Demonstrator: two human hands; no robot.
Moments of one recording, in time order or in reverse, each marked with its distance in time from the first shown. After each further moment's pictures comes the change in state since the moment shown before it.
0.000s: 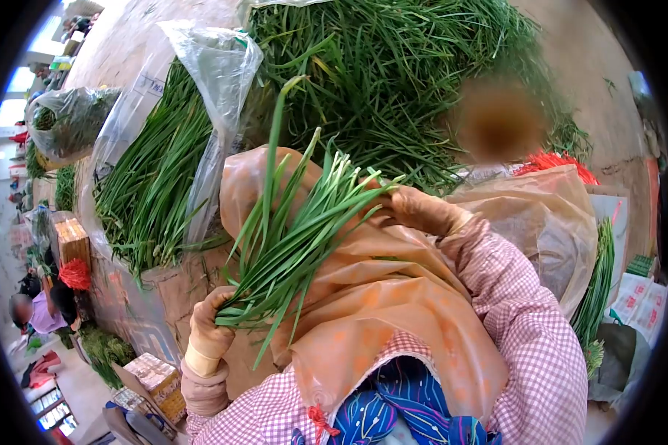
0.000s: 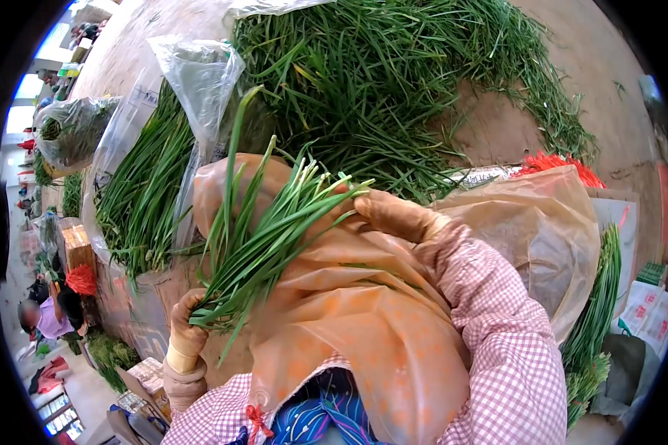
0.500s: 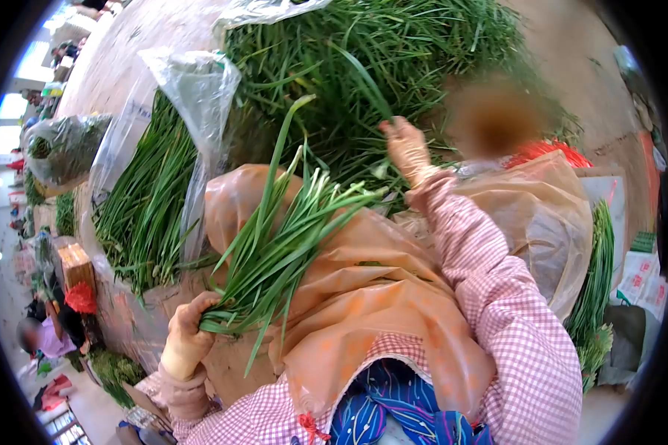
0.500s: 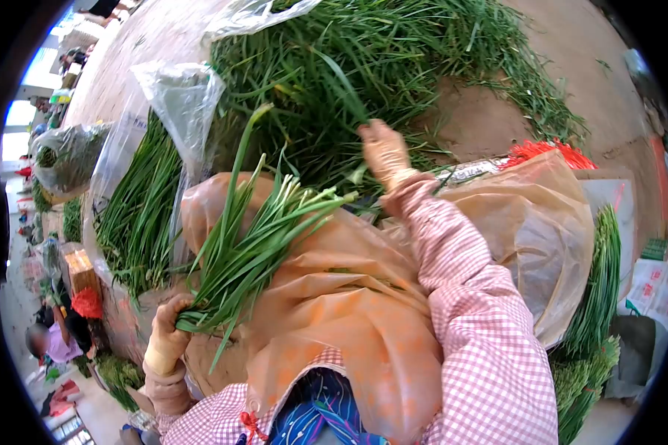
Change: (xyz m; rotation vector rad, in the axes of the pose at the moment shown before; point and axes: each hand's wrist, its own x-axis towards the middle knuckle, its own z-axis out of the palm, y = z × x) left_hand 0.024 0.038 -0.024 0.408 -0.105 0.151; right_hand 0.045 -0.024 -0.070 -0.824 1.187 -0.303
